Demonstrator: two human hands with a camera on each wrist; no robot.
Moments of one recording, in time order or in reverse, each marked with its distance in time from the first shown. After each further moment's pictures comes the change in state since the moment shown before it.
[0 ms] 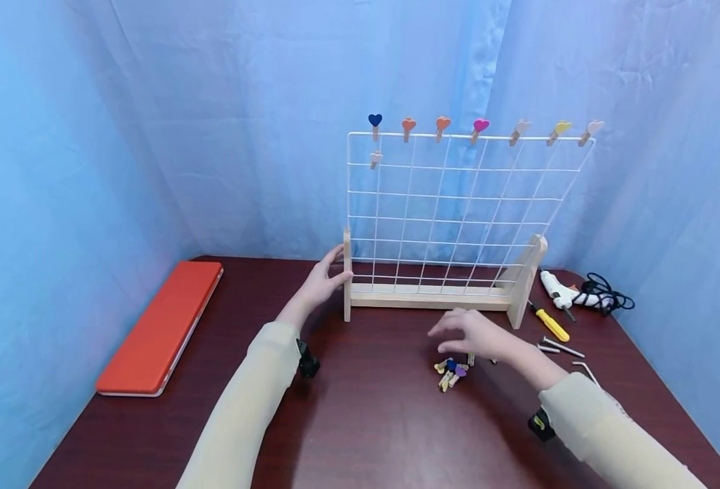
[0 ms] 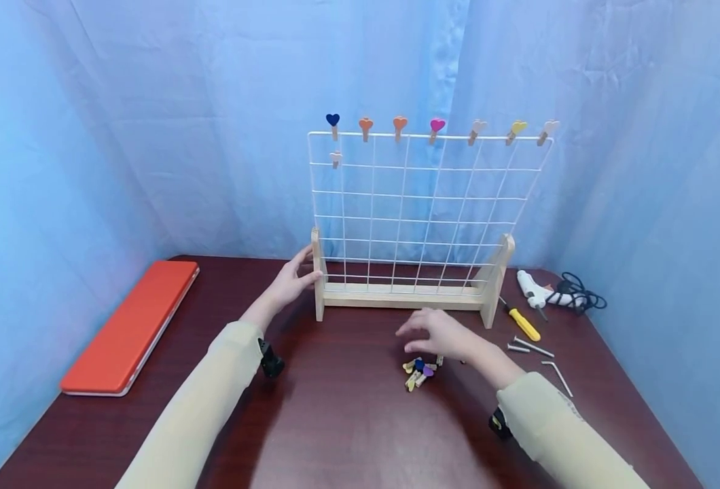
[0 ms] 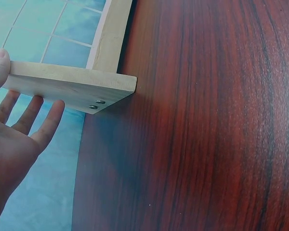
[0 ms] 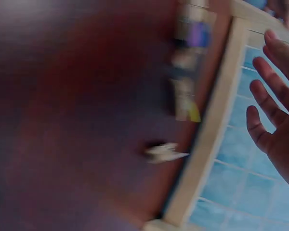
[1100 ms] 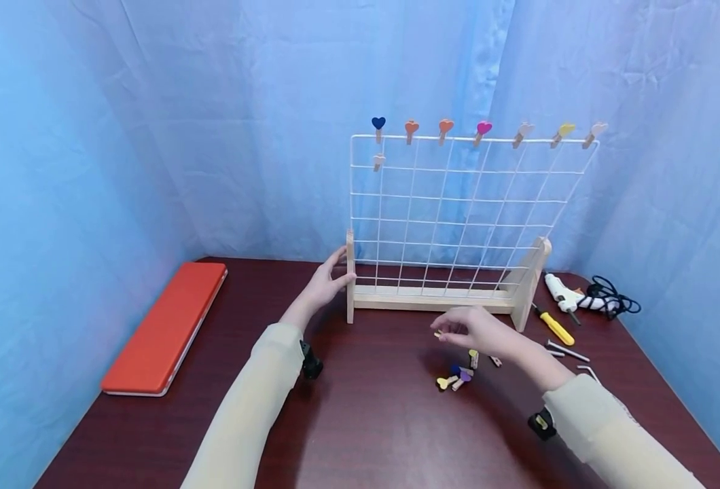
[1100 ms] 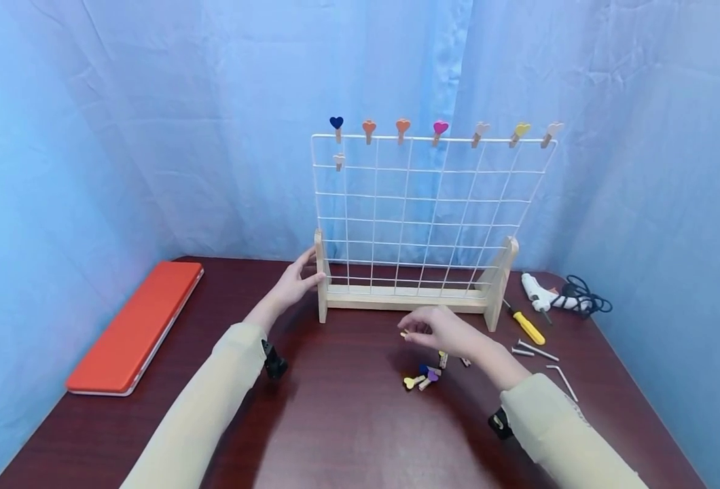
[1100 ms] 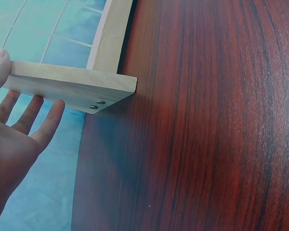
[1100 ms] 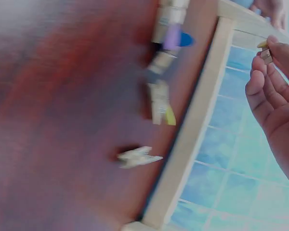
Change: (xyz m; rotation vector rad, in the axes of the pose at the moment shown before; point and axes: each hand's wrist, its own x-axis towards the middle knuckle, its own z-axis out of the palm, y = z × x) left_hand -0.008 0.015 0.000 0.003 -0.008 -0.003; right_hand 0.007 -0.011 -0.012 0.116 0.035 0.058
